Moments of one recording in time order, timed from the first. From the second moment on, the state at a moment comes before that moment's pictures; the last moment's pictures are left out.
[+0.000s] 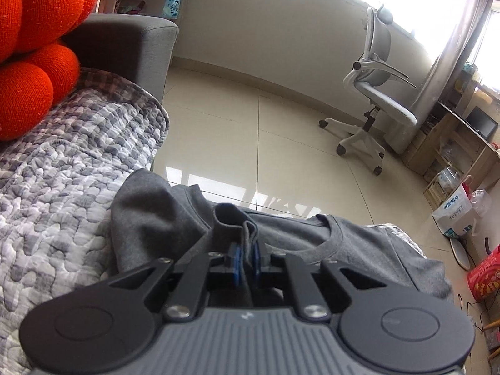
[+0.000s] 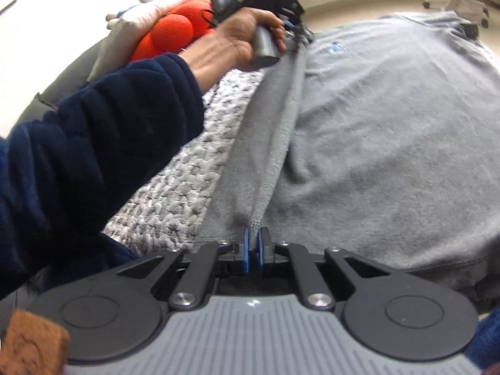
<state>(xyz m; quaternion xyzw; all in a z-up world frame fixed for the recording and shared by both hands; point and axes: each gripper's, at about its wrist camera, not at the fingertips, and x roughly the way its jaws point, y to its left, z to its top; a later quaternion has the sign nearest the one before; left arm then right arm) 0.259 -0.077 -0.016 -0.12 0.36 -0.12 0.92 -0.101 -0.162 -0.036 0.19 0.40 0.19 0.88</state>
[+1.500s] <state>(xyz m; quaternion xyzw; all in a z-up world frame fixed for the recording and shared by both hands) 0.266 0.110 -0.021 -0.15 0.37 -0.08 0.91 -0.081 -0.076 -0.026 0.21 0.38 0.36 0.83</state>
